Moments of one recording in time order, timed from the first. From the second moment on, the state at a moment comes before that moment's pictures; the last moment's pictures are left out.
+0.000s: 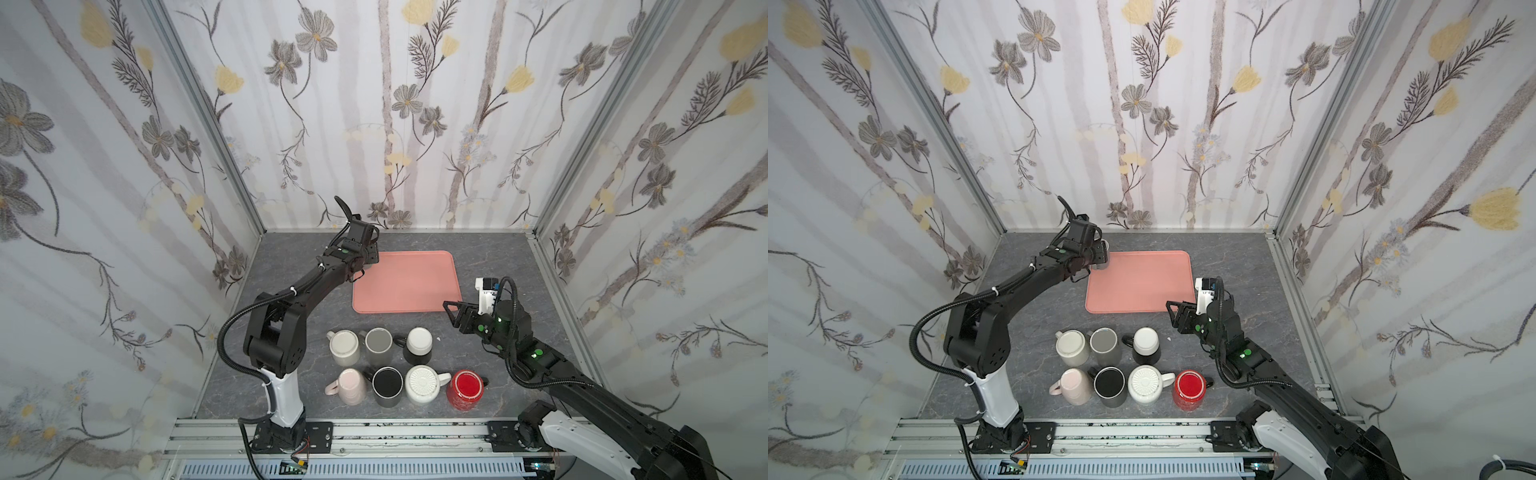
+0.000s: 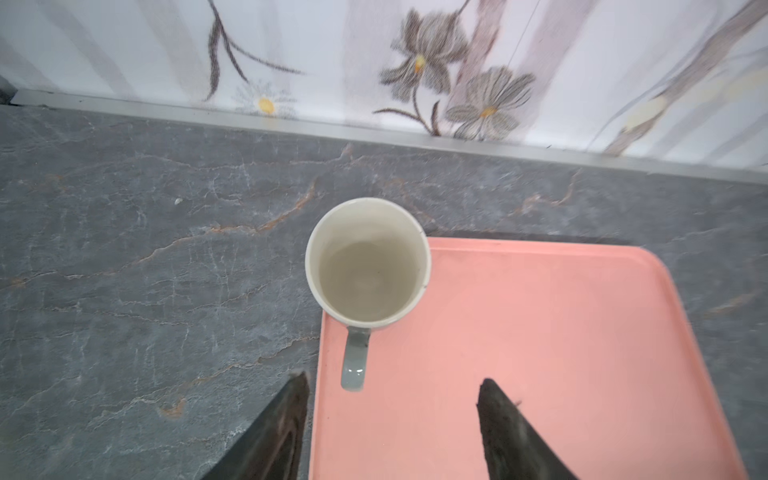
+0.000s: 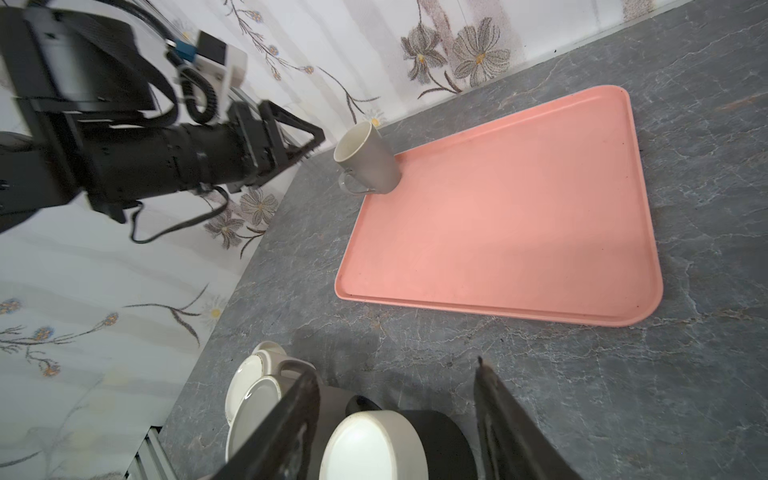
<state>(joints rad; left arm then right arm) -0.43 1.80 1.49 -0.35 -0.20 -0.41 0.58 0.91 0.52 0.06 -0.09 0.64</state>
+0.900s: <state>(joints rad) -0.48 0.82 0.67 -0.02 0.05 -0.68 0.80 1.06 0.62 -0.26 -0.02 0.44</state>
